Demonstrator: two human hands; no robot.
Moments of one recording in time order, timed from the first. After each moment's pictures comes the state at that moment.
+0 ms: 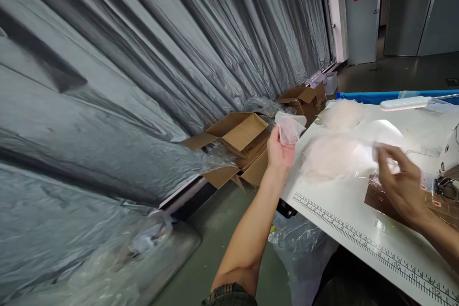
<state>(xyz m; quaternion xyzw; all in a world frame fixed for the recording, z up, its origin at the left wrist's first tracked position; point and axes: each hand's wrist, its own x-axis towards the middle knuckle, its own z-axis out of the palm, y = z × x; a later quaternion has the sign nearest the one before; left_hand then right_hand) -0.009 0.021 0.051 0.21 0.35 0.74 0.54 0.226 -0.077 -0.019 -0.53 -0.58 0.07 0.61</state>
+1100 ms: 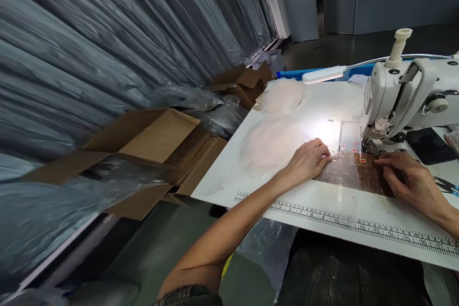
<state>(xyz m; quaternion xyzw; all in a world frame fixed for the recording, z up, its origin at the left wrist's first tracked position) 0.124 -0.033 -0.016 0.93 0.30 0.11 0.19 0.356 -0.185 -0.038 -0.63 -0.67 0.05 0.40</state>
